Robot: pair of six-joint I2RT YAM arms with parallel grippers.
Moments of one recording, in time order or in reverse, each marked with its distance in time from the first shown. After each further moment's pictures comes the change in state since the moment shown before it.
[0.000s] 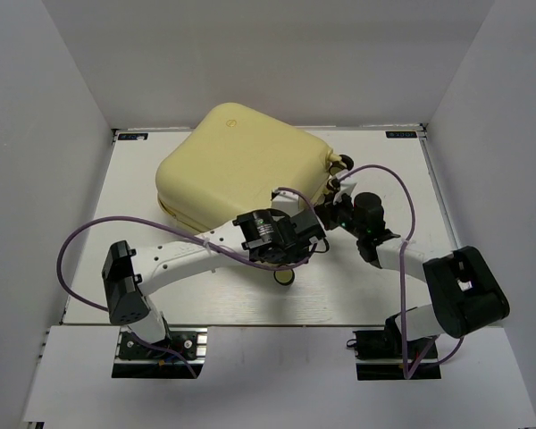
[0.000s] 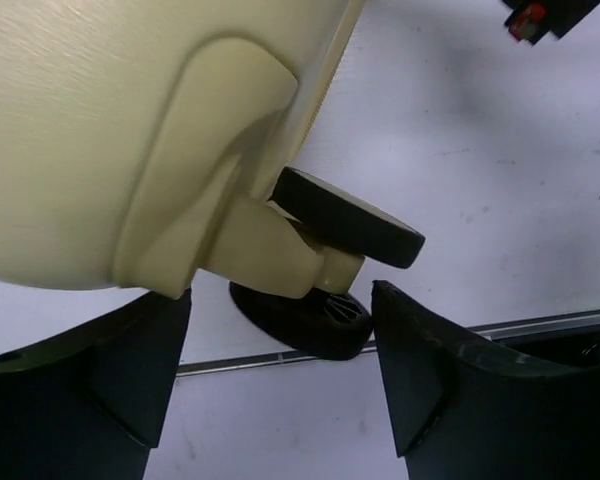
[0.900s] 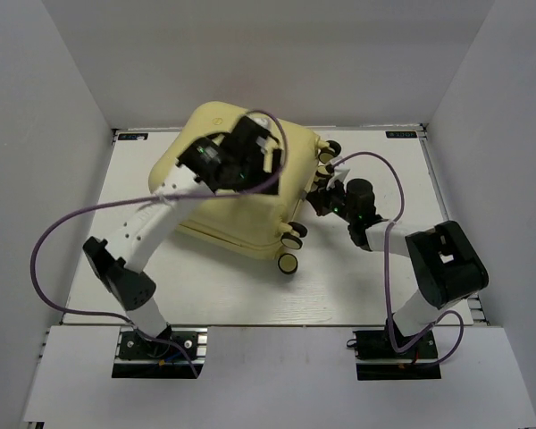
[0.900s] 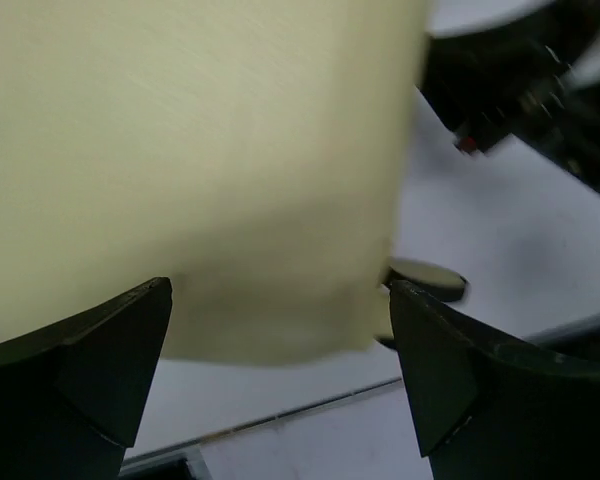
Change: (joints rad) left arm 0.562 0.055 0.382 -0.047 0.351 0.547; right arm -0.010 0.211 0.162 0.095 -0.037 0.060
